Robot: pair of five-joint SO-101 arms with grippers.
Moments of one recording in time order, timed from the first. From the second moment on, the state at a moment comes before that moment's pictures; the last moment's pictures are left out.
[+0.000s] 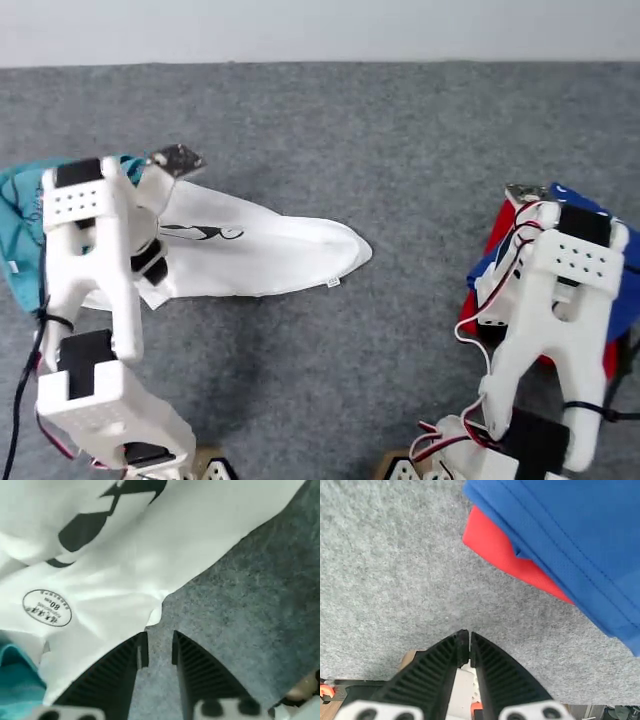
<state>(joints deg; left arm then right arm) -17.7 11.0 4.4 92.1 -44.5 17.5 -14.5 20.0 100.1 15.7</state>
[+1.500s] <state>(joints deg) -21.2 2.0 25.5 76.0 -53.5 17.5 -14.5 20.0 98.0 15.7</state>
